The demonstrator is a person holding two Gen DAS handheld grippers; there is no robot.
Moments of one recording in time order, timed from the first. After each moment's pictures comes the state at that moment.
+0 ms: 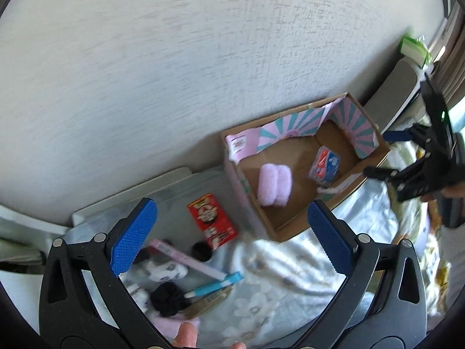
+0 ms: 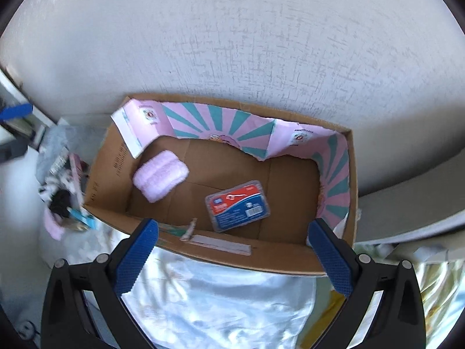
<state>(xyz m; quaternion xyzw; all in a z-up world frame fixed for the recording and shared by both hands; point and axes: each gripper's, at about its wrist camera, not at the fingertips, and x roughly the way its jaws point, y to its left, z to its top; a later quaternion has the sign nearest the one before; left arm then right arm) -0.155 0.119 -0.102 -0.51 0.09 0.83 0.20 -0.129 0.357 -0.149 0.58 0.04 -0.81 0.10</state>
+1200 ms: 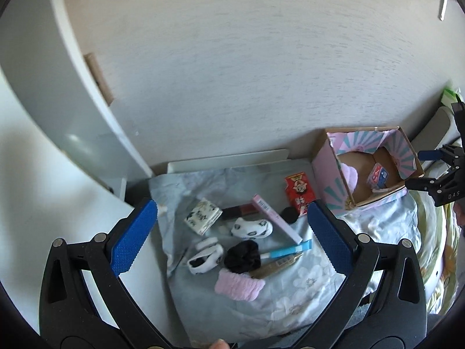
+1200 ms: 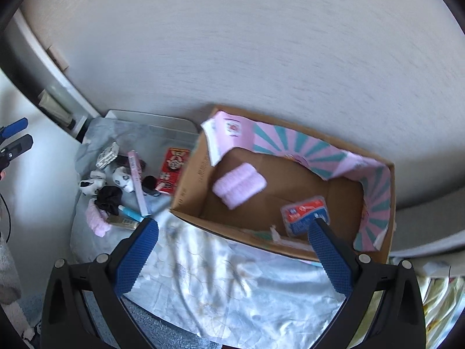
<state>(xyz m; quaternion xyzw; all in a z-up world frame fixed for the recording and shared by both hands) -0.077 -0.042 -0.067 -0.47 0.02 0.88 0.05 -0.109 0.259 -0.100 0.56 0.07 -0.81 0.17</state>
